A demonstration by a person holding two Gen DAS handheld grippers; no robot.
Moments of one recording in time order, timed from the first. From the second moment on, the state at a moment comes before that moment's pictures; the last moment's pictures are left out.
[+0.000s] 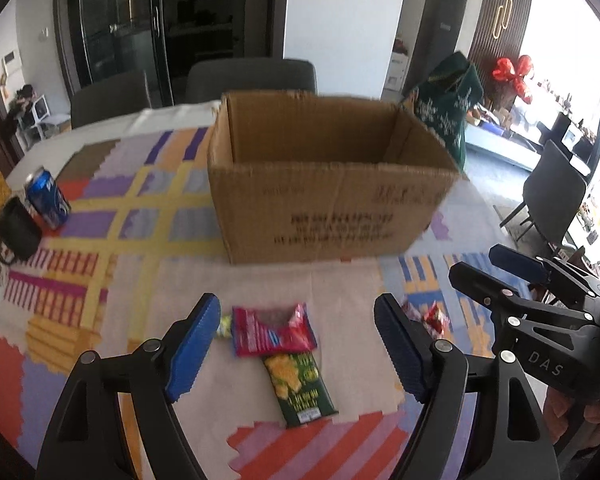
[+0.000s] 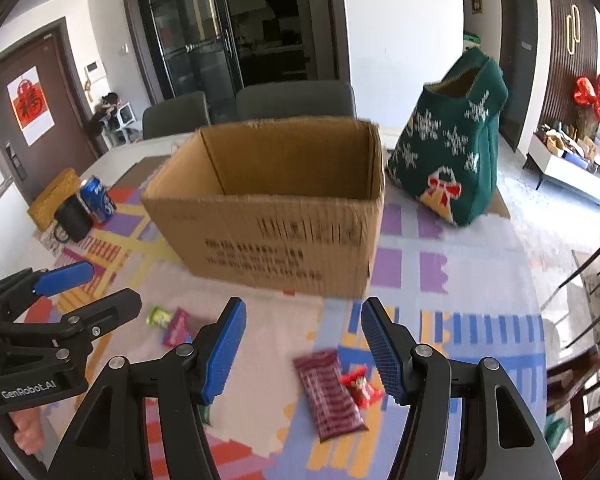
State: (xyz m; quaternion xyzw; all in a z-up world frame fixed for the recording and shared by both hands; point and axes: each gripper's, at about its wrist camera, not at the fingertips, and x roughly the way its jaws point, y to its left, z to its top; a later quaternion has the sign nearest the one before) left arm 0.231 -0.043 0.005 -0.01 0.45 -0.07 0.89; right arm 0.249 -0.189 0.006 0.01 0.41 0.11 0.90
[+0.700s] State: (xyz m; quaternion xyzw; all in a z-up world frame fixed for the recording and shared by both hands) left arm 0.218 -0.055 -0.094 -0.01 0.56 -0.05 0.83; right arm 0.231 -0.214 -0.087 0.04 0.52 0.09 0.85
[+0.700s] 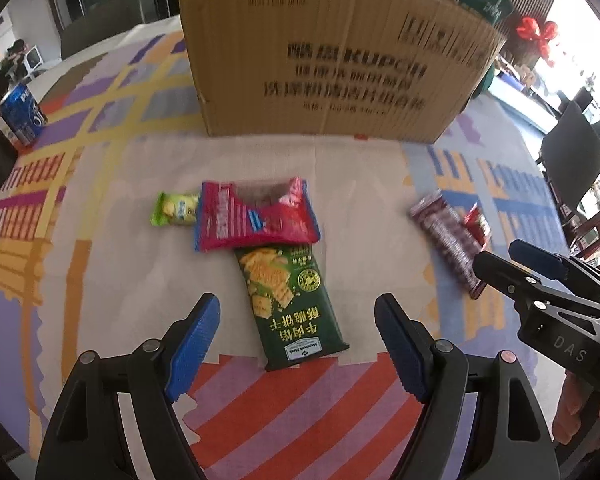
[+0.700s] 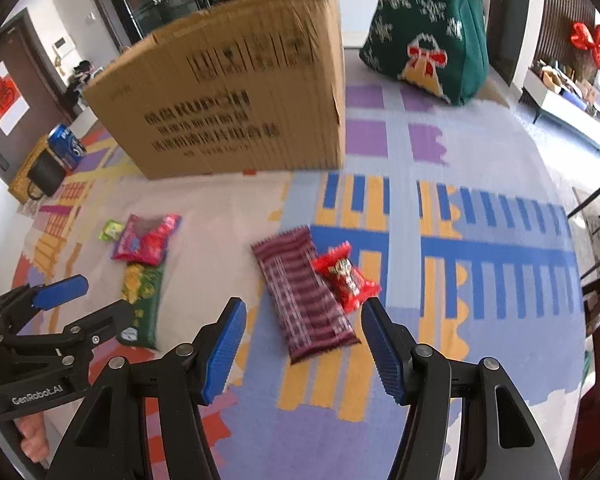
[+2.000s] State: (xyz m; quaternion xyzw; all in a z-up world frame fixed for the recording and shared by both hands) left arm 0.227 -0.039 -0.117 -0.05 0.57 -0.05 0.82; right arm 0.267 -0.162 -0.118 0.00 0.53 0.07 0.85
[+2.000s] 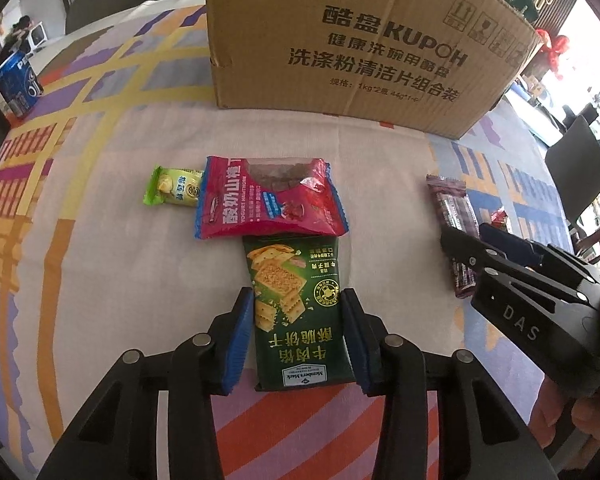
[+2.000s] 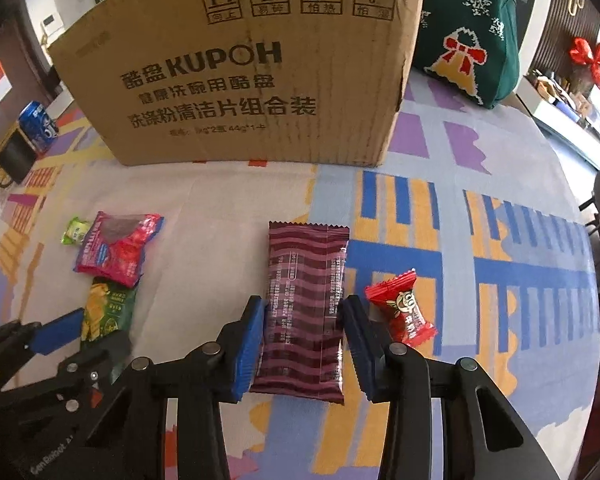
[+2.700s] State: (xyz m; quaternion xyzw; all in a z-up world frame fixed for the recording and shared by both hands) left arm 0.196 -0.039 -0.073 -0.05 0.52 -0.08 0.85; right arm 0.210 -0.167 -0.070 0.04 0.48 0.11 0.87
